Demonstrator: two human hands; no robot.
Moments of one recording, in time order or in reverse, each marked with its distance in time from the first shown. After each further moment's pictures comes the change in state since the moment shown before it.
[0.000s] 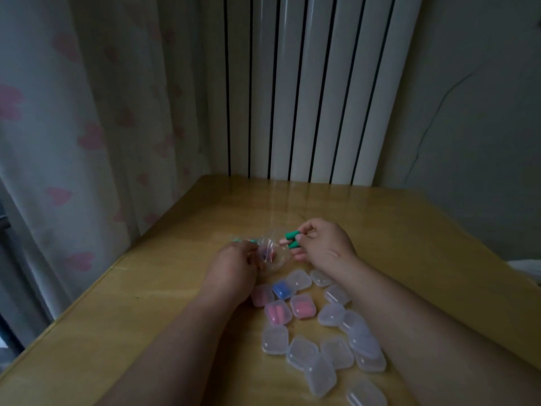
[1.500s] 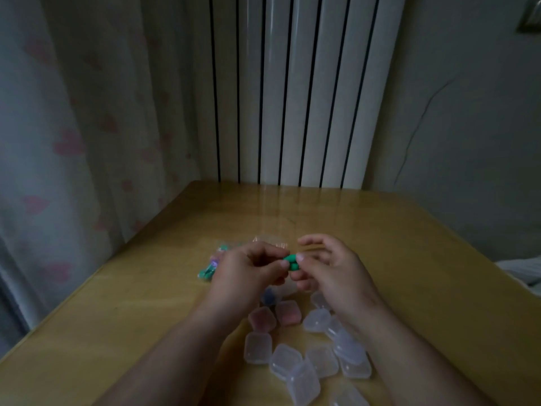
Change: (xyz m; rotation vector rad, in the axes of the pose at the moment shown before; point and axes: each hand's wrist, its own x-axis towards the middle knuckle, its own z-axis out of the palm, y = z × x) left_hand -0.031 0.048 -0.009 -0.862 -0.198 -0.047; right_hand -0.071 -0.001 -0.030 0.322 -0.043 -0.057
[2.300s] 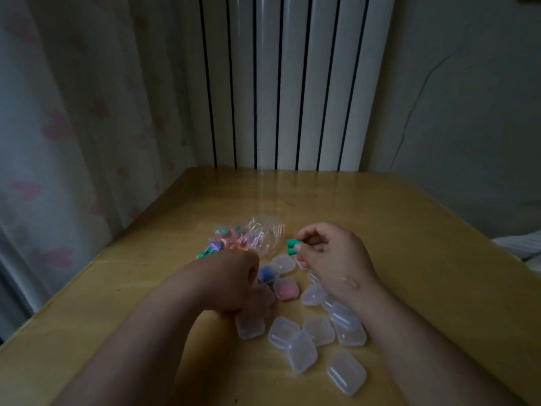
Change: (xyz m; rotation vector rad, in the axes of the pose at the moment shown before) left_hand -0.016 0.033 -0.027 1.117 -0.481 -0.228; right_hand 0.002 0.016 -0.005 -0.371 0.100 -0.167
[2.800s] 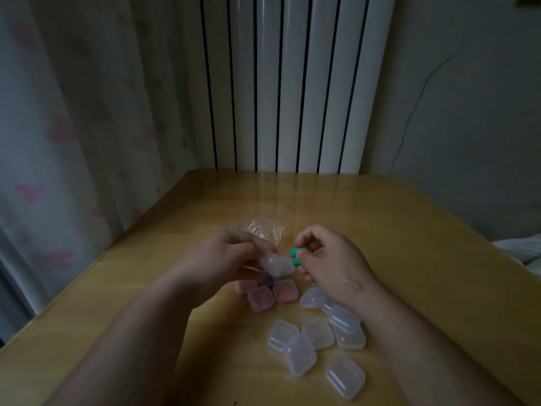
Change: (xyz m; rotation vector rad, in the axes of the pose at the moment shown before) left_hand 0.005 -0.007 -0.001 -1.053 0.169 0.137; right_hand -0.005 -0.010 -0.007 -0.109 -0.122 0.022
